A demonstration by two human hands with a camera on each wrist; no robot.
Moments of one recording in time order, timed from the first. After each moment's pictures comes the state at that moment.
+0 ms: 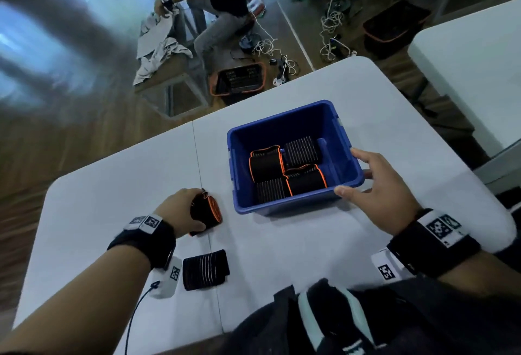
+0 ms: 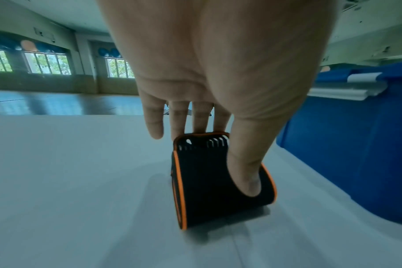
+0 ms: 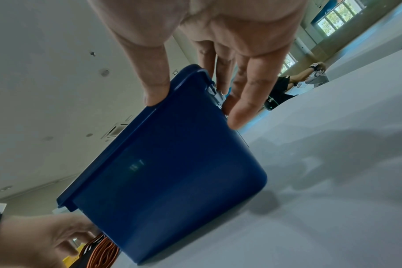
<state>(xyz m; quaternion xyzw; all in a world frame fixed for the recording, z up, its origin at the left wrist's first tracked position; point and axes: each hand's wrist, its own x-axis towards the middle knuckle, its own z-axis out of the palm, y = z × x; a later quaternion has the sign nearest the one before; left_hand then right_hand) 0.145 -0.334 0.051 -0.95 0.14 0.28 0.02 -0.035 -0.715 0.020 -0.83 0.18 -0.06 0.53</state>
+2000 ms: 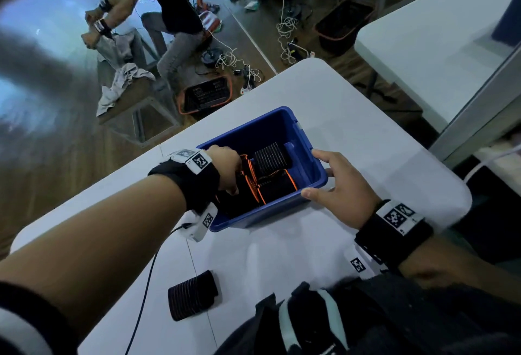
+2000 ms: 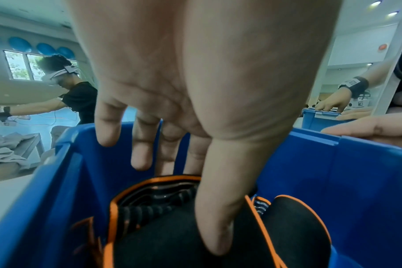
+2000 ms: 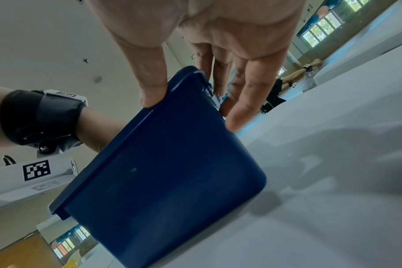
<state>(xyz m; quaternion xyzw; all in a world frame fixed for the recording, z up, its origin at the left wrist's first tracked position) 0.172 -0.540 0.105 -0.85 0.37 0.26 0.27 -0.040 -0.707 0.022 -0.81 0.19 -0.06 0.55</state>
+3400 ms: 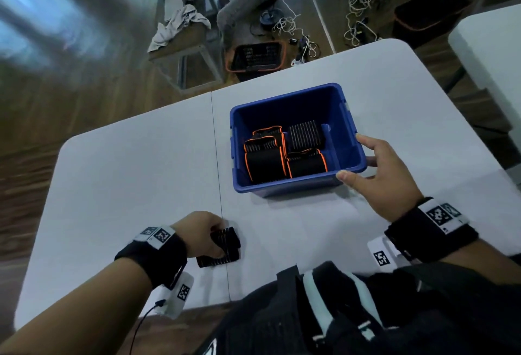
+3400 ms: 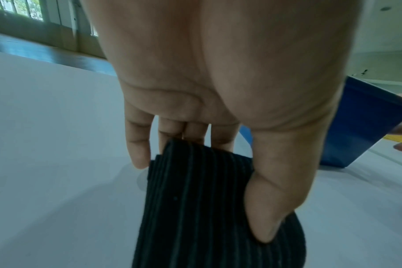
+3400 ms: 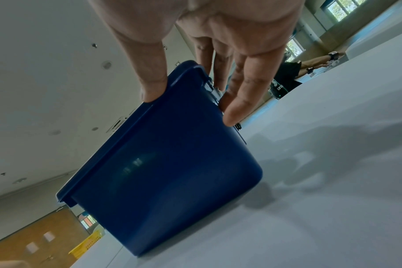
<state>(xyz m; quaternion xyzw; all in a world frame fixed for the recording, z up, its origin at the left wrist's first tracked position) 0.064 -0.311 0.039 -0.90 0.14 0.42 0.02 -0.018 -0.680 0.023 -0.82 0.16 -0.03 0.54</state>
